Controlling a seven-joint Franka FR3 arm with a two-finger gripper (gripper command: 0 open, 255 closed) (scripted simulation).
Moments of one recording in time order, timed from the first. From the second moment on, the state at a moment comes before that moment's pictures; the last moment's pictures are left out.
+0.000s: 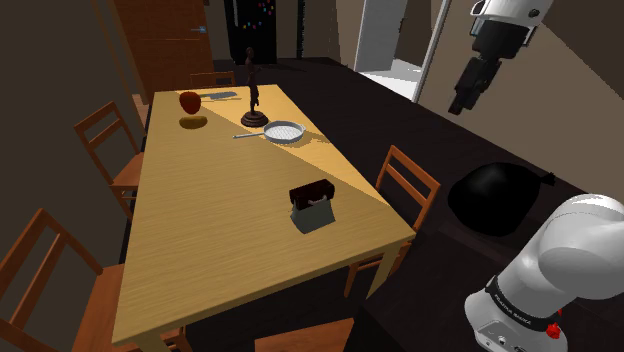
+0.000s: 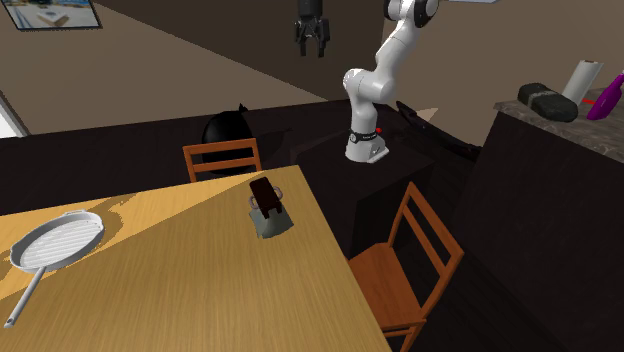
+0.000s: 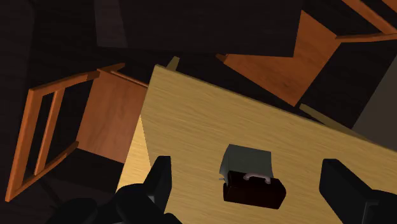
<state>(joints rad) 0.00 -0.83 -0.05 -2.27 0.08 1.48 -0.10</state>
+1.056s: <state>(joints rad) 0.16 -0.38 -0.20 -2.24 0.04 1.80 -0.63</state>
